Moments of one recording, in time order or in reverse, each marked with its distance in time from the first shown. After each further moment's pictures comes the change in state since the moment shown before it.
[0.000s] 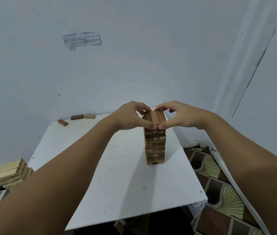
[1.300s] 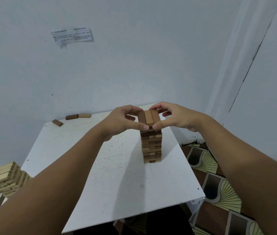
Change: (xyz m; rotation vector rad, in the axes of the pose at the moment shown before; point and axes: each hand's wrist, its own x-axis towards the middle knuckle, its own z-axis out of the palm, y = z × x) left_hand -0.006 -0.029 0.015 -0.397 -0.001 -0.058; right_hand 0.013 0.028 0.013 0.226 -0.041 -0.036
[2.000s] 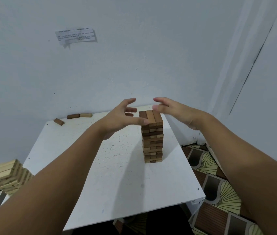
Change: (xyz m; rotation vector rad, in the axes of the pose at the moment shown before) left_hand -0.008 0.009 -0.005 -0.056 0.002 -0.048; right_hand -0.010 -0.026 0.004 -0.021 0.055 0.050
